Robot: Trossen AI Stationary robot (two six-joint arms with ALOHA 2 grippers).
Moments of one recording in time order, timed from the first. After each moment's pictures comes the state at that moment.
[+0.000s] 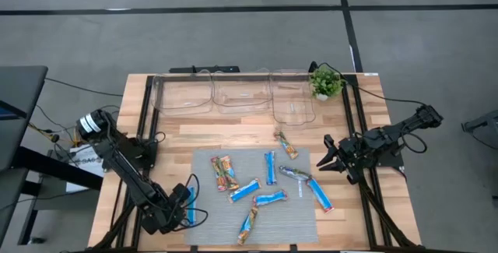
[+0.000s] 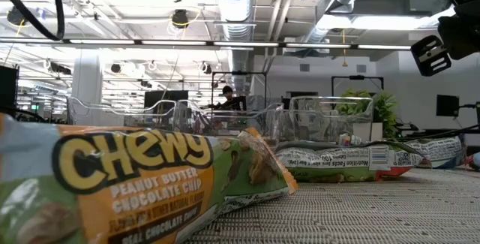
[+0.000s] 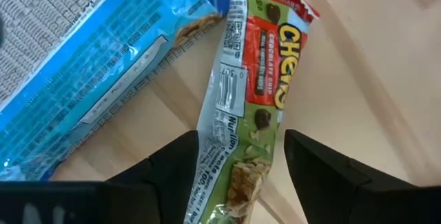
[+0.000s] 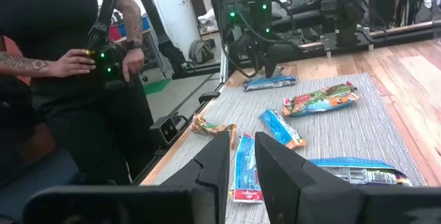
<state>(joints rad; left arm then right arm) -0.94 1.59 0.78 -0.55 0.06 -0.24 0.44 0.08 0.01 0.01 0.00 0.25</state>
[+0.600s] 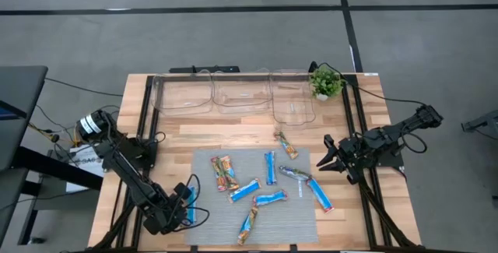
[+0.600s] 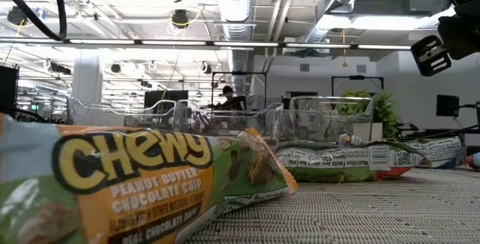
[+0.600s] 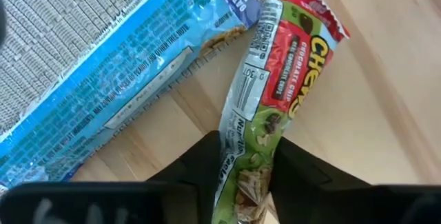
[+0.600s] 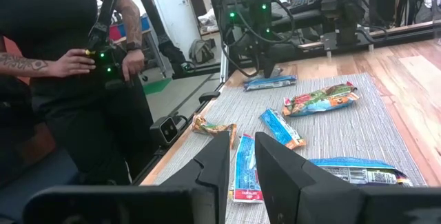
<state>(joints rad) -0.94 1.60 0.78 -0.53 0.01 -0.28 0.44 0.08 0.01 0.01 0.00 0.25</state>
